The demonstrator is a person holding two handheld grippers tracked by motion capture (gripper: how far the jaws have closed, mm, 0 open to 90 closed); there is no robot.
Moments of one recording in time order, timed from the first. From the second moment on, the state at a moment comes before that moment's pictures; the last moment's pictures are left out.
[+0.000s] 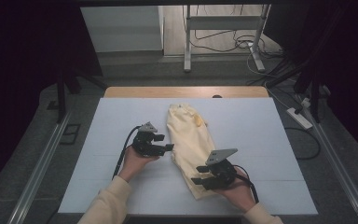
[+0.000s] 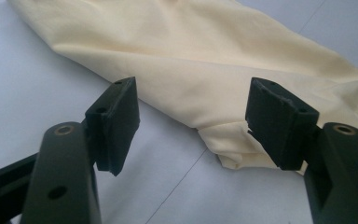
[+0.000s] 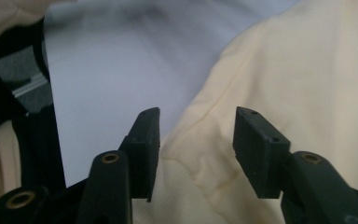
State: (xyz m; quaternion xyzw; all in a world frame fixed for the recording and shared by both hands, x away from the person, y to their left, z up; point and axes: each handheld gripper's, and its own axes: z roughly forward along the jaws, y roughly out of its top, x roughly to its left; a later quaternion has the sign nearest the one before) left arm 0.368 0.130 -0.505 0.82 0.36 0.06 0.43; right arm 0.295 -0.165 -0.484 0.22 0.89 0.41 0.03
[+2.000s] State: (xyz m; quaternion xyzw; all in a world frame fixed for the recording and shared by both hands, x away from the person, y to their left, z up) left arm 0.368 0.130 -0.506 0.82 0.37 0.05 0.43; right arm 0.340 -0.206 -0.517 0.34 0.87 0.35 0.00
